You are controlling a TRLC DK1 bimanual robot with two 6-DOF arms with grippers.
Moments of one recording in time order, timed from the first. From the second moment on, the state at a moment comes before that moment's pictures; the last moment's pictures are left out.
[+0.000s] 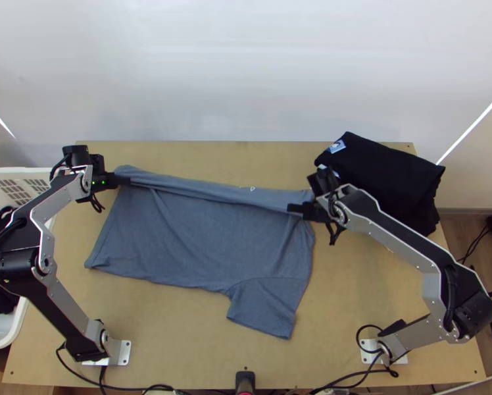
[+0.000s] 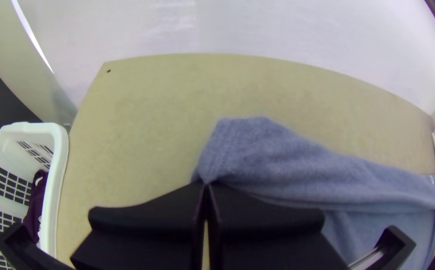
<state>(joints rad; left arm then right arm) 0.21 1.91 1.31 -0.21 0.03 0.12 0.51 1.62 1.16 -0.61 0.11 0.58</state>
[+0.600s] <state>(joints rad) 0.24 1.92 1.30 -0.20 0.08 0.13 0.58 1.61 1.03 -0.57 0.18 0.63</state>
